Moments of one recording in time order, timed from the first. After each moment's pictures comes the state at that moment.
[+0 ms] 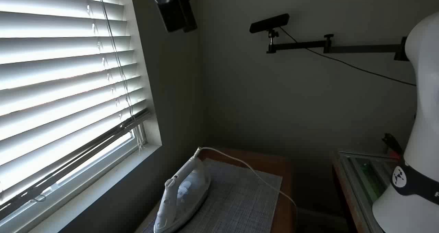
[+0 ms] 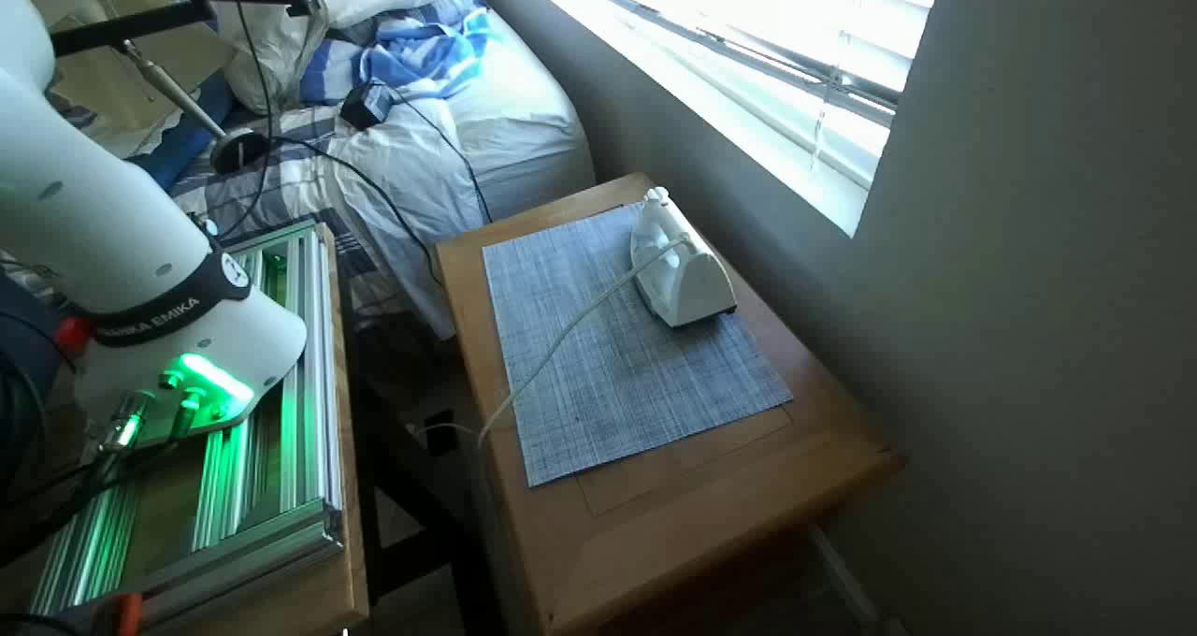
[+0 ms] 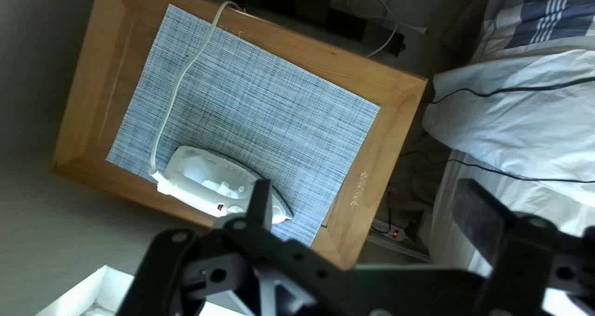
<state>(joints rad) 0.12 -0.31 0.17 -2.09 0.00 1.57 -0.02</state>
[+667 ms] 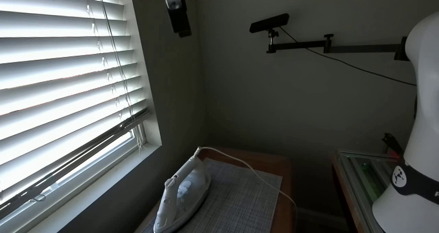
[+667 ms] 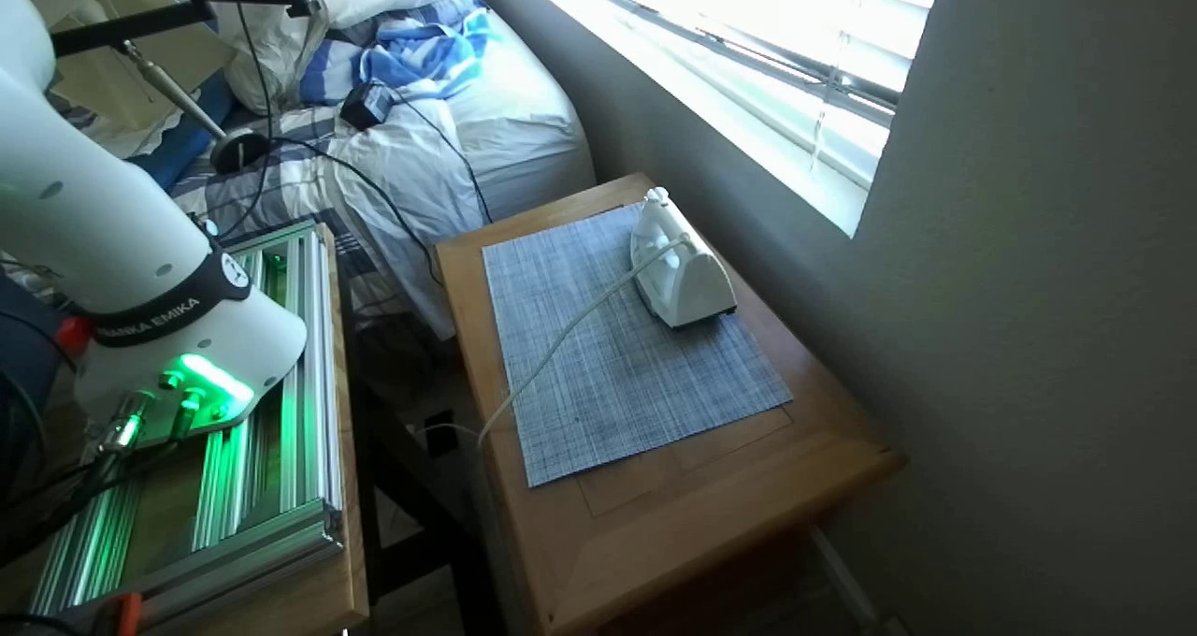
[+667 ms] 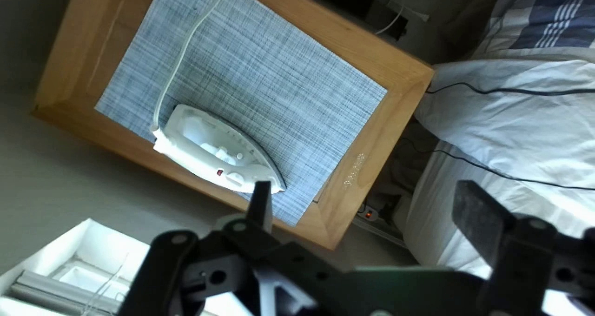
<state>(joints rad) 0.12 -0.34 0.06 -2.14 0.00 1.68 -0.28</state>
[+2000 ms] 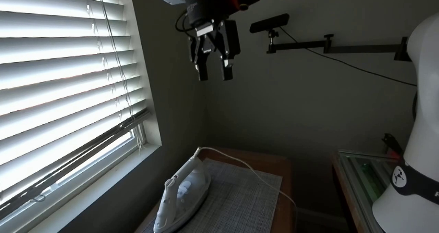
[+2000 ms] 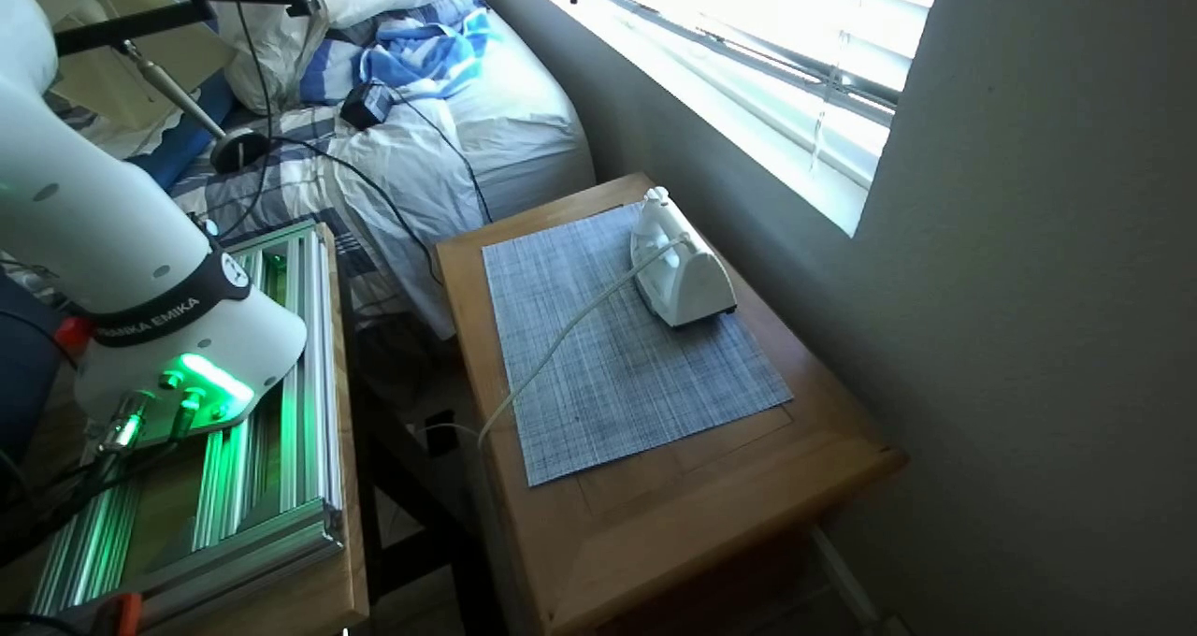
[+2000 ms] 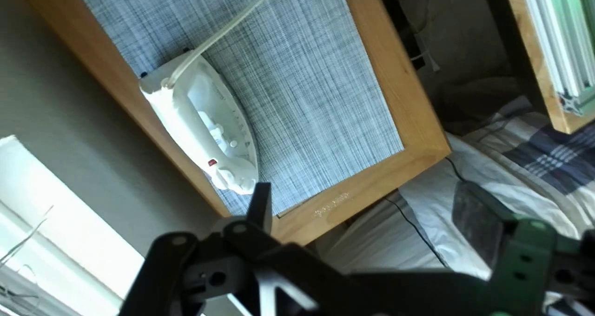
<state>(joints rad) 0.08 -0.36 -0.18 -2.41 0.01 1.96 -1.07</state>
